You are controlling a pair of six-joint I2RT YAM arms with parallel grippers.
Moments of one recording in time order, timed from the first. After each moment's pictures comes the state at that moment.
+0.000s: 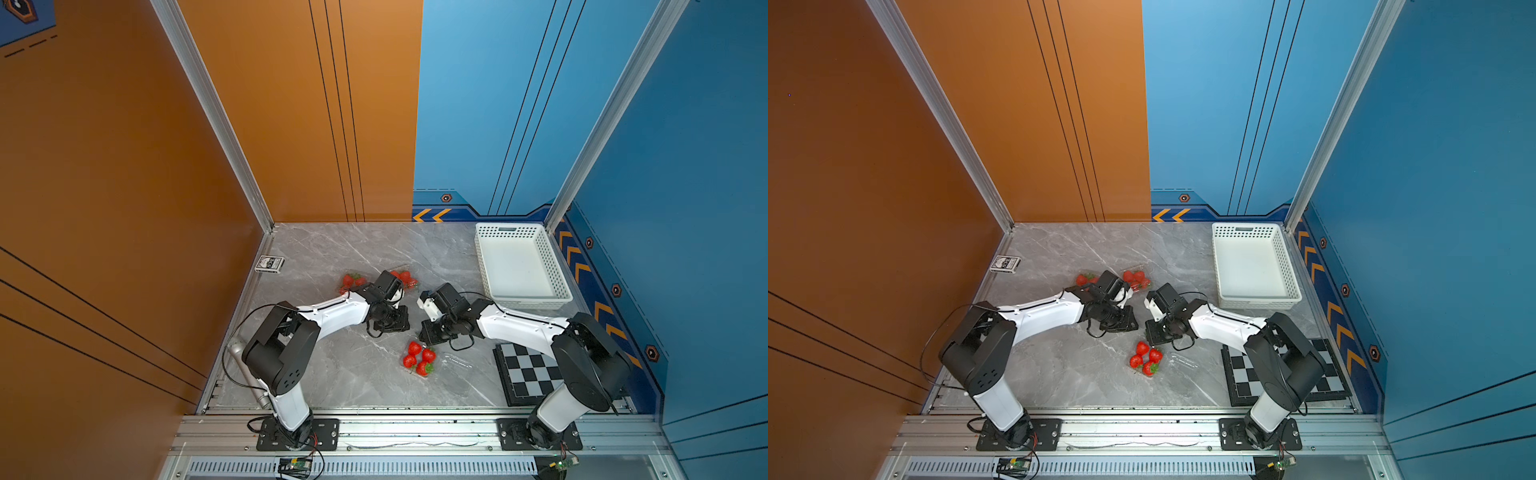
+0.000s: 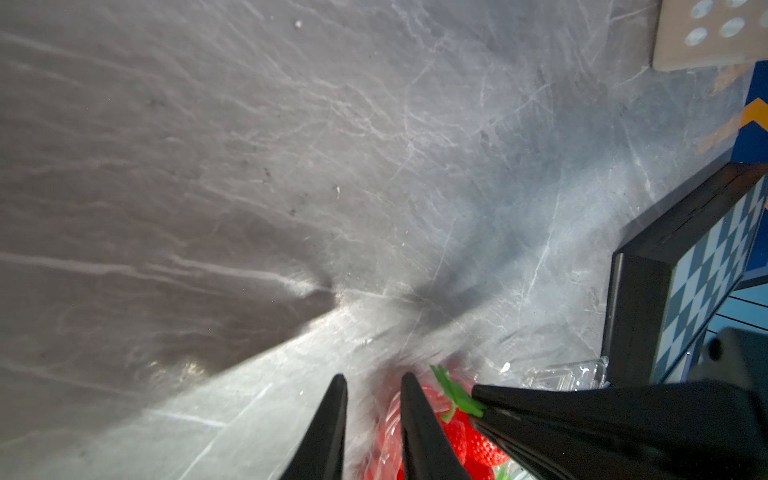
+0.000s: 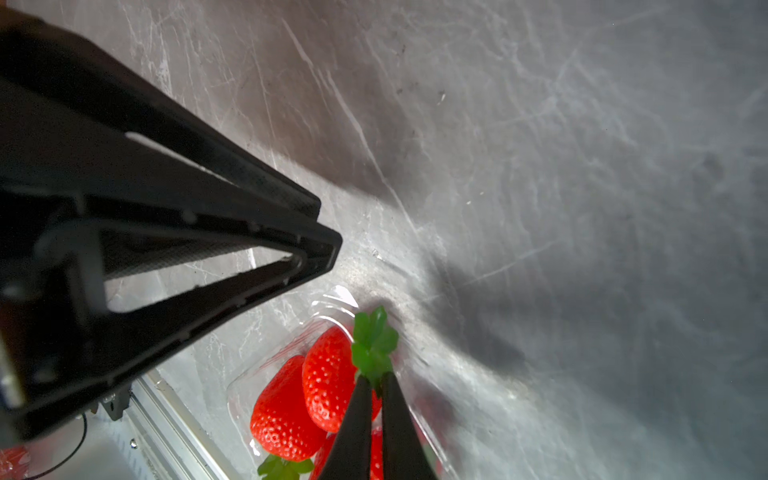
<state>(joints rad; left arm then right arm) -0.62 1.73 1.05 -0.44 0.35 -0.58 0.72 1.63 0.93 -0.39 -0.32 0.44</state>
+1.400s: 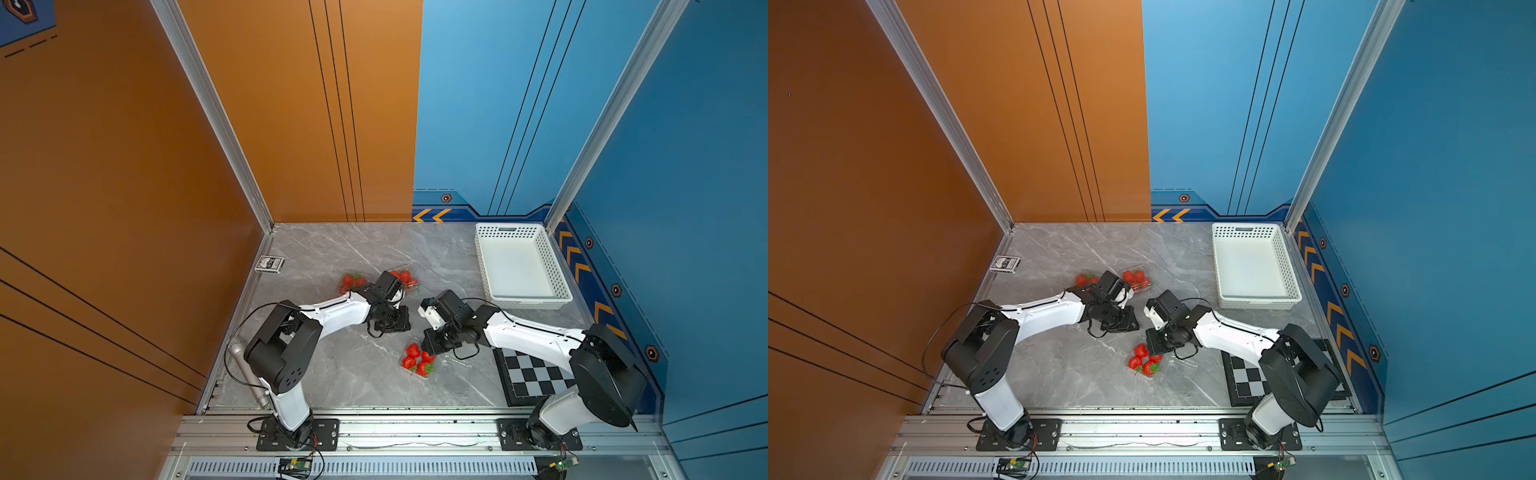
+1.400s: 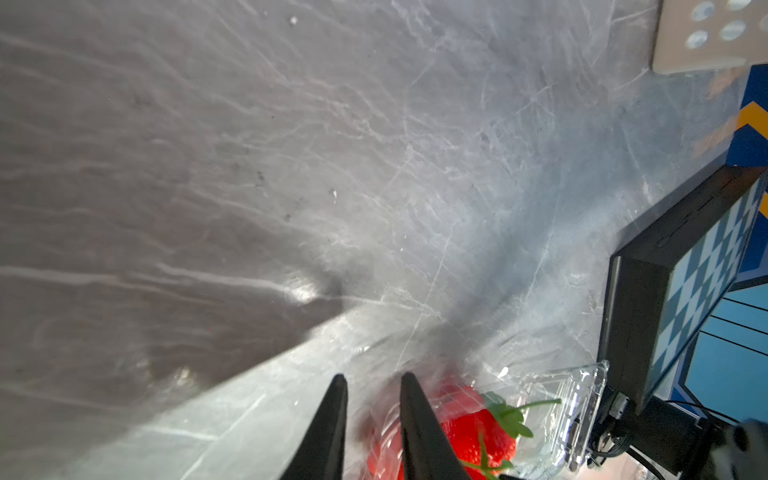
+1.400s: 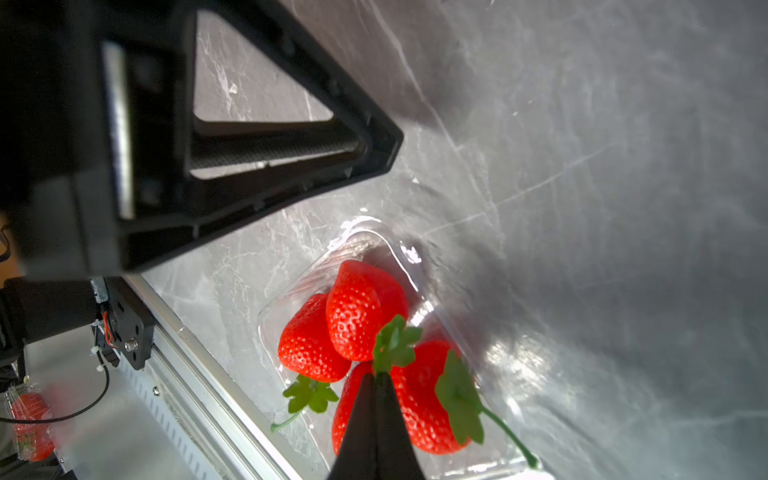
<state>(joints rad) -0.62 1.75 1.05 -0.43 0.36 -0.60 0.78 1.55 0.89 -0.46 -0.34 0.48</state>
